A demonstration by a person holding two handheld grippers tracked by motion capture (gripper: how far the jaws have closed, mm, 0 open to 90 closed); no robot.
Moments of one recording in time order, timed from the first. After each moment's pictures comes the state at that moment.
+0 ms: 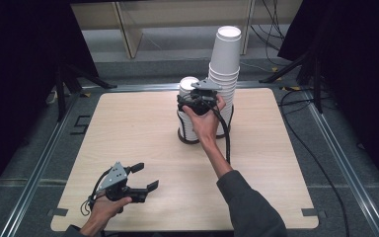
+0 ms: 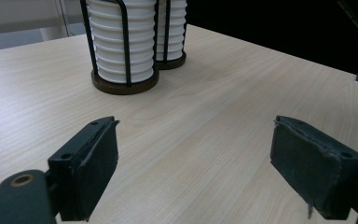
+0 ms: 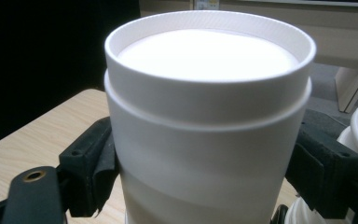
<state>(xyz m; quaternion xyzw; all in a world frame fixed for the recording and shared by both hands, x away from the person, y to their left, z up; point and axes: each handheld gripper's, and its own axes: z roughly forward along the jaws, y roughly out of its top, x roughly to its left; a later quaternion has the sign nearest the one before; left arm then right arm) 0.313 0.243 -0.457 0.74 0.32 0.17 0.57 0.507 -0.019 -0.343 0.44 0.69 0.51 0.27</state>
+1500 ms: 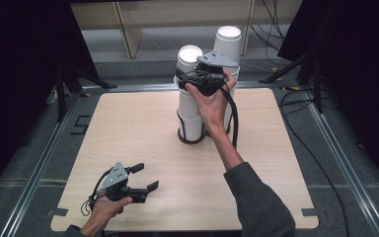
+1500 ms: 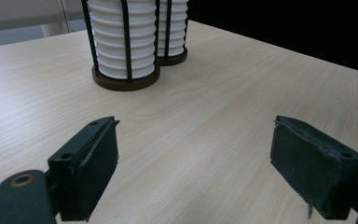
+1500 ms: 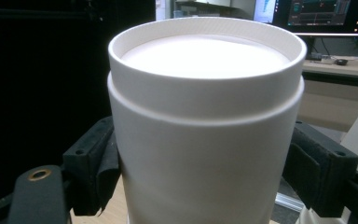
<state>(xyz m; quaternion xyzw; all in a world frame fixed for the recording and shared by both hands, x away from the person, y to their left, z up) 0.313 0.243 -0.459 0.74 0.32 0.17 0.56 0.482 -0.034 -0.247 0.37 0.66 0.58 0.31</state>
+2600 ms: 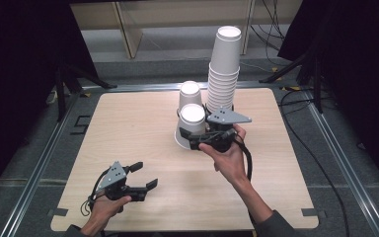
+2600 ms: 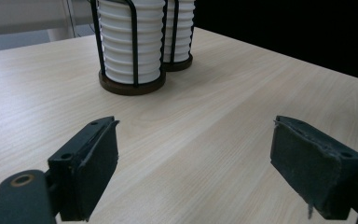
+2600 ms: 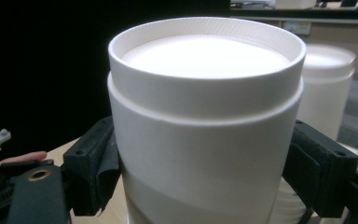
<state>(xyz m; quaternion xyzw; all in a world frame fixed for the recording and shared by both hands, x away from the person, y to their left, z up) 0.314 0.245 -0.458 0.73 0.32 0.18 0.58 0.392 -0.063 -0.337 0.30 0.73 0.59 0.17</state>
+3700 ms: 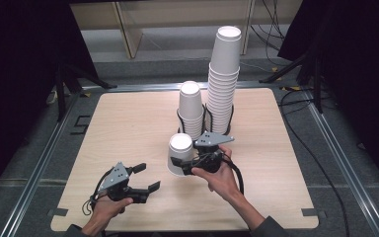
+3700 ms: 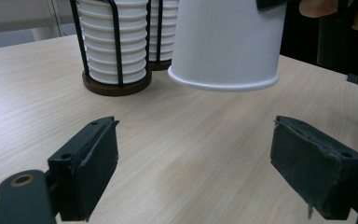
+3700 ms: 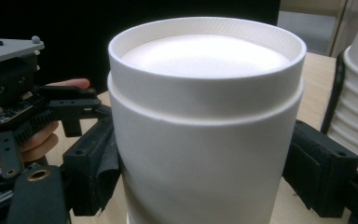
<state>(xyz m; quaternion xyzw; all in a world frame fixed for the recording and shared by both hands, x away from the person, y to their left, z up) 0.313 0.239 -0.458 0.74 0.31 0.16 0.57 0.378 -0.043 -0.399 0.27 0.77 0.57 0.08</state>
